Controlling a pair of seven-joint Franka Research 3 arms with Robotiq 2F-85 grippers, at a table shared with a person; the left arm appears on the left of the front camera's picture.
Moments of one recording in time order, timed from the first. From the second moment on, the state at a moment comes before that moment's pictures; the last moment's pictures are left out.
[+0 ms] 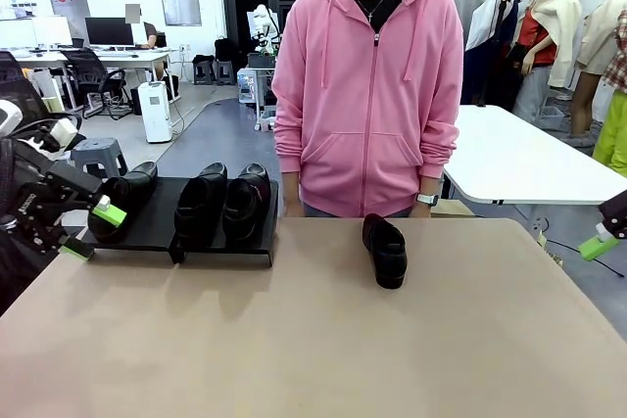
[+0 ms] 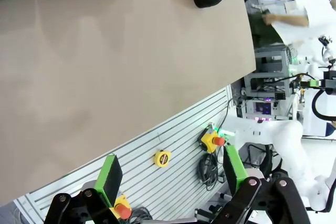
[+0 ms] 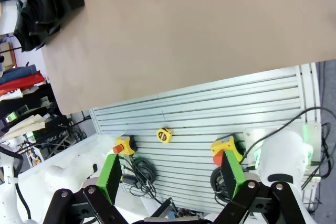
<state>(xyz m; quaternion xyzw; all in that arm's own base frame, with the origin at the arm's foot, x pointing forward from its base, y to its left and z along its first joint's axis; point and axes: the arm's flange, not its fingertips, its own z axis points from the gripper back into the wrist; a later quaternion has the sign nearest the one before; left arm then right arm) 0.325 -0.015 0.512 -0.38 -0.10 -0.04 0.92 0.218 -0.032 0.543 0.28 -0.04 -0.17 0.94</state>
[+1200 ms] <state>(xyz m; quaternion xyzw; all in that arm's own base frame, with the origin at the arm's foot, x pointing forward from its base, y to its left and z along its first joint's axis) 0.325 -0.016 0.512 -0.38 -0.10 -0.04 0.92 0.327 0.080 0.553 0.17 -0.03 -0.05 0.98</state>
